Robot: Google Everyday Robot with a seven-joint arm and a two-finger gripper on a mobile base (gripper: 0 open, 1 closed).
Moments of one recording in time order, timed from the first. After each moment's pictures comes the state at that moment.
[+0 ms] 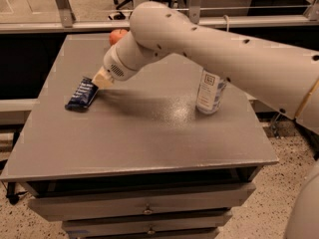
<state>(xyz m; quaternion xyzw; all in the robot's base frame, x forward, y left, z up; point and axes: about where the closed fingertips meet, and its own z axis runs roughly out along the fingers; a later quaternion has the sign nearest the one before) 0.616 0.159 0.854 -0.56 0.73 0.21 0.34</state>
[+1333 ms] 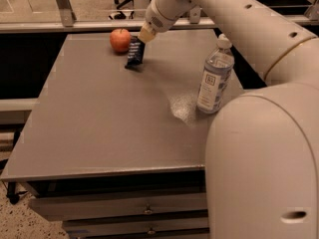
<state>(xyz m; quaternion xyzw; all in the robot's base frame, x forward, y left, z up) 0.774 0.027 0.905 -0.53 0.77 0.07 0.35</state>
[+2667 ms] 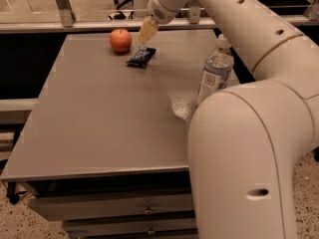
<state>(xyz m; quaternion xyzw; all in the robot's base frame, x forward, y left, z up) 0.798 0.015 0.916 -0.53 0.77 0.04 0.35</state>
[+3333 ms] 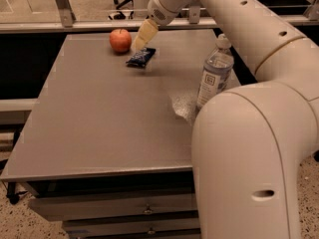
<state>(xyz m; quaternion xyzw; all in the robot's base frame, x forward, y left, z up) 0.793 0.021 0.916 -0.54 0.76 0.06 0.35</state>
